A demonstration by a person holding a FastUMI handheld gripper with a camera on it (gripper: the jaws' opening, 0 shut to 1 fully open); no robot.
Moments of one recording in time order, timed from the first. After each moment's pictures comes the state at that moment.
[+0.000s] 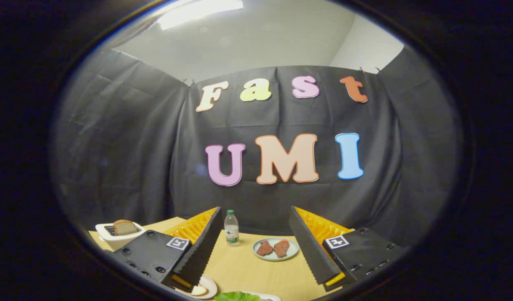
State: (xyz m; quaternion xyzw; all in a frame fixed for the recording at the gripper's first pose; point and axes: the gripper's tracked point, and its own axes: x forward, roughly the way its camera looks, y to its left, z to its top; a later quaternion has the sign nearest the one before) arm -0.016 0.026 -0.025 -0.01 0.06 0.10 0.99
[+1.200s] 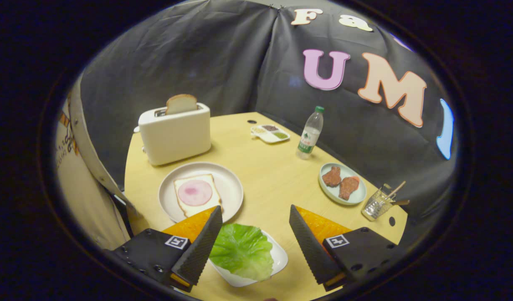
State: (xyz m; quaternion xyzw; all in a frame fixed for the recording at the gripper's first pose) arm -0.094 0.060 -0.262 -0.18 0.37 0.40 0.82
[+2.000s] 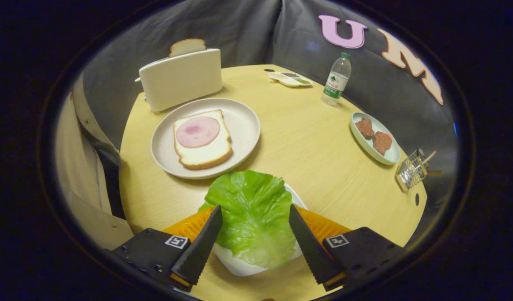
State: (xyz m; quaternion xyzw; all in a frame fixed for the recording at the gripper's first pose) arm -0.140 0.031 -0.356 -0.21 0.48 0.42 0.74
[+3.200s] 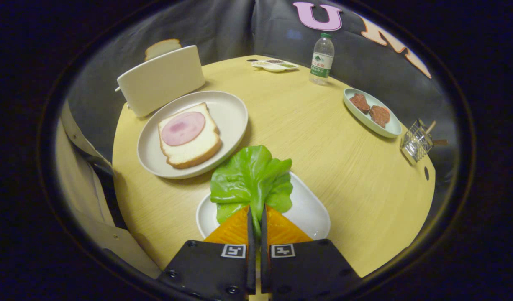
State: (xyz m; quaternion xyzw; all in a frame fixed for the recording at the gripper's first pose) arm -0.150 0.026 -0.373 -0.17 0.53 0.36 0.75
